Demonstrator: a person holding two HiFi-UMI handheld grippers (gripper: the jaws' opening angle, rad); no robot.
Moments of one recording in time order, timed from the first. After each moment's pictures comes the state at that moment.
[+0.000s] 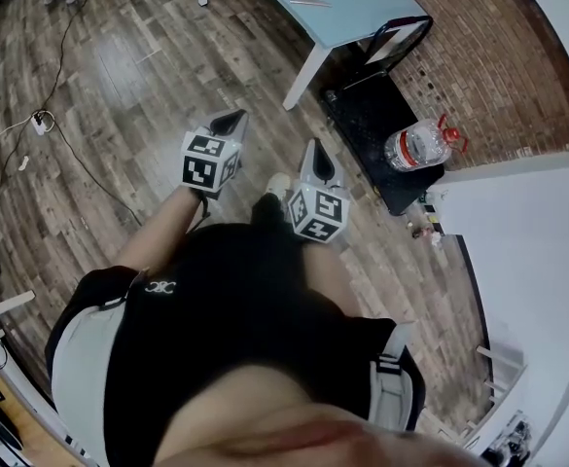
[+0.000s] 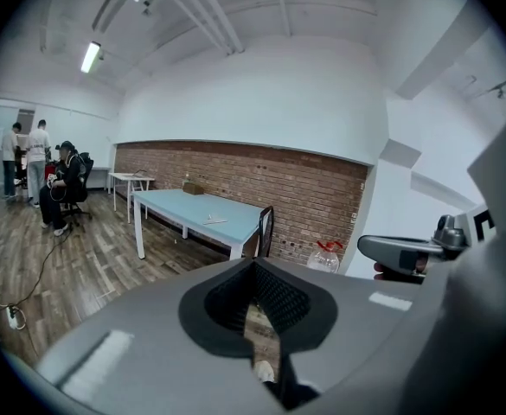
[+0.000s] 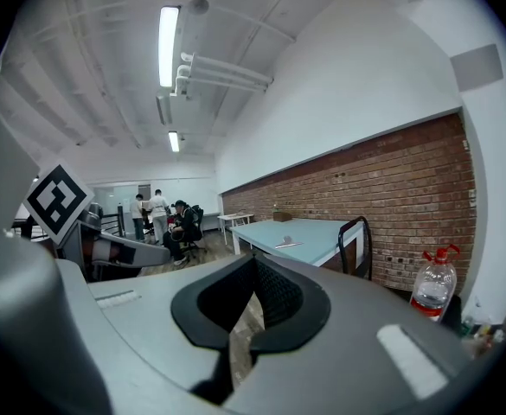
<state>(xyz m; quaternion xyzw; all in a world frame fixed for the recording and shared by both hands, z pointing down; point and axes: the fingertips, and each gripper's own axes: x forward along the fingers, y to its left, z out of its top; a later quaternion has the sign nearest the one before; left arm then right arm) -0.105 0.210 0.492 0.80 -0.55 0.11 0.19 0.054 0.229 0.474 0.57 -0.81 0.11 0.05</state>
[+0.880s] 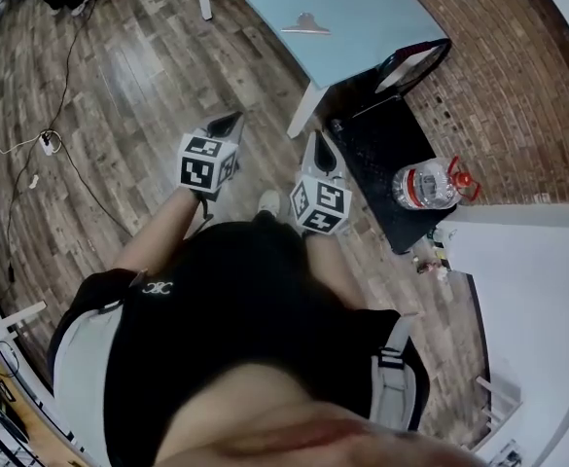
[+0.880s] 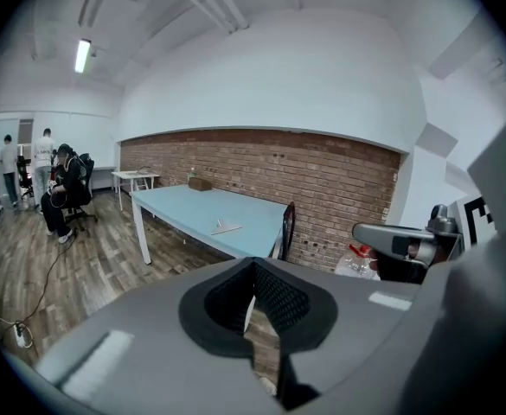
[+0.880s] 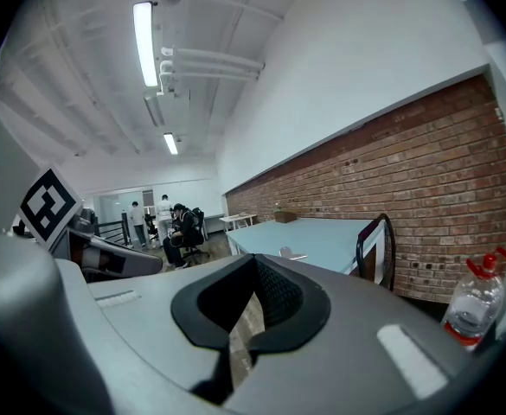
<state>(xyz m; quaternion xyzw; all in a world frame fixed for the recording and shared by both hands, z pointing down) -0.093 0.010 0.506 0.78 -0.58 0.15 0.20 0.069 0.003 0.486 0.54 -0.83 0.13 0.04</state>
